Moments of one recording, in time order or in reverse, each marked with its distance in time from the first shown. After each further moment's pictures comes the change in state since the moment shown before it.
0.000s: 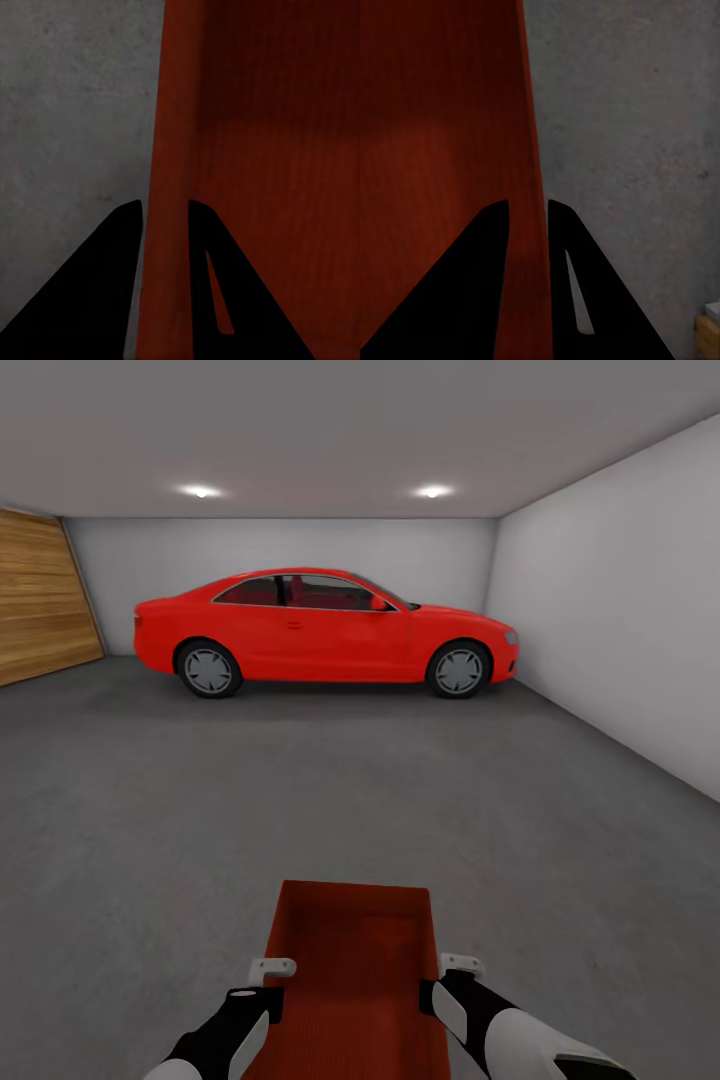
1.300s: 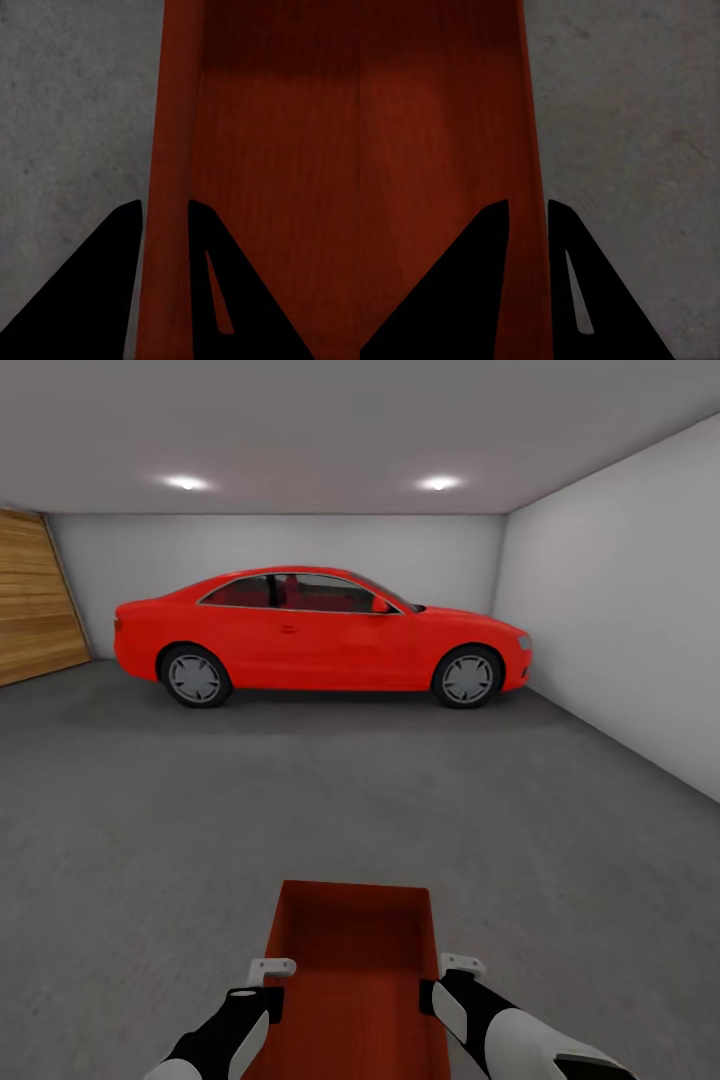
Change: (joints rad) left arm 0.000 0.000 0.000 0.000 0.000 0.000 0.000; right arm 0.000 0.000 0.000 0.000 0.000 0.000 0.000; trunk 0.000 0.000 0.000
